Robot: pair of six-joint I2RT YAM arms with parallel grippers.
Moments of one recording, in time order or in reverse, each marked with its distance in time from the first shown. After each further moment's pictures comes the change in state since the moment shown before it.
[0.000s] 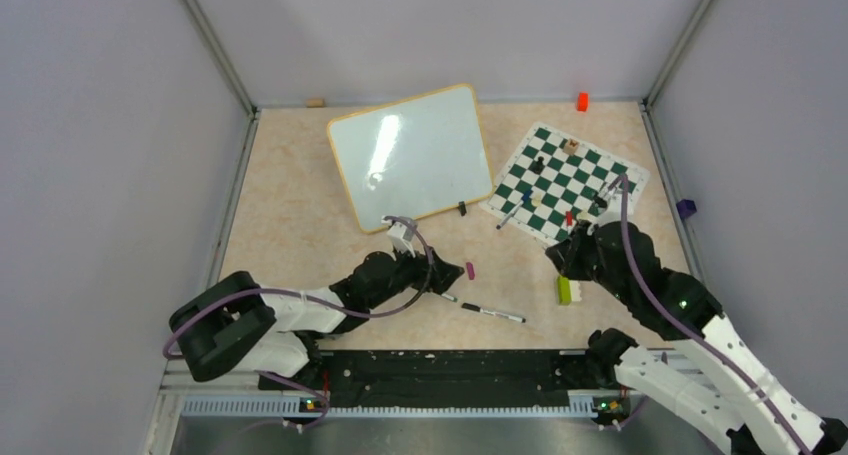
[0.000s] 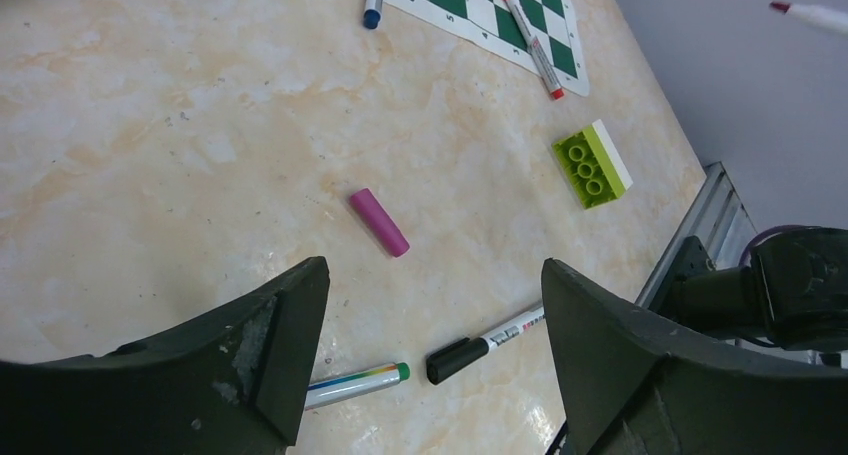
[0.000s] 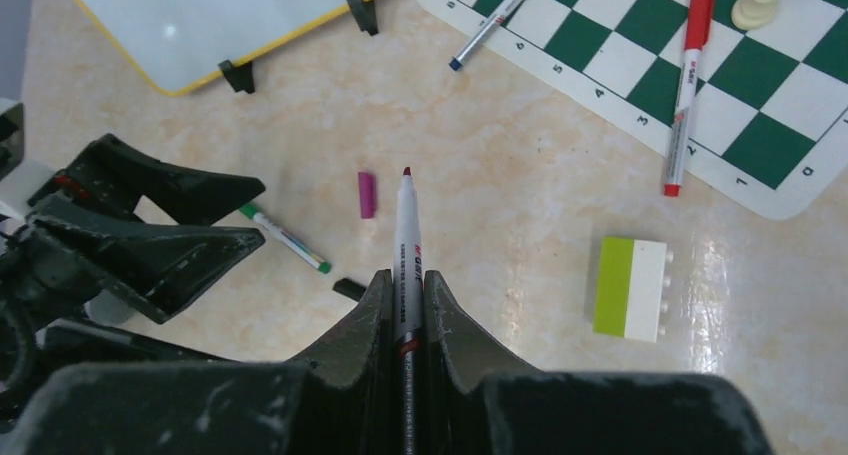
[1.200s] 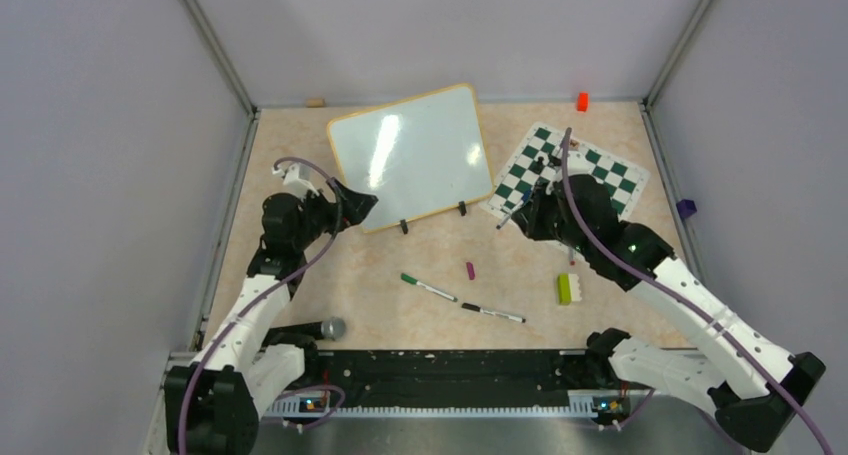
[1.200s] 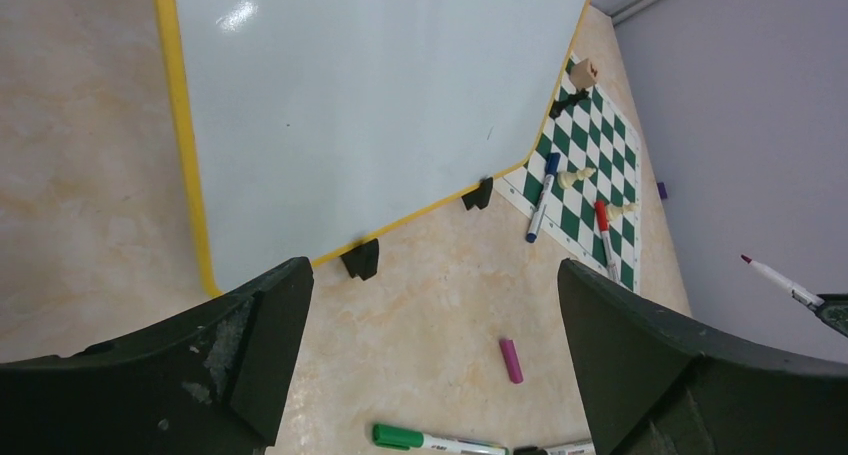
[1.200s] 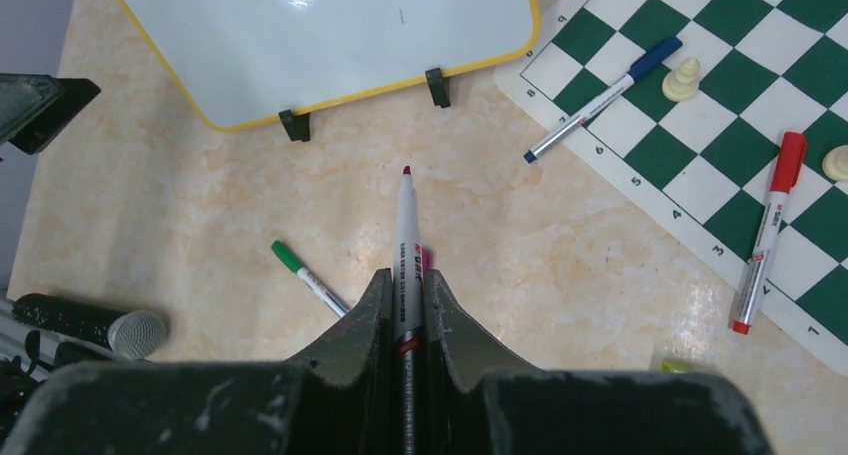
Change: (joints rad) left arm 0.830 -0.409 0.234 -0.680 0.436 0.057; right arm 0.000 0.286 0.120 0.267 -0.076 -0.111
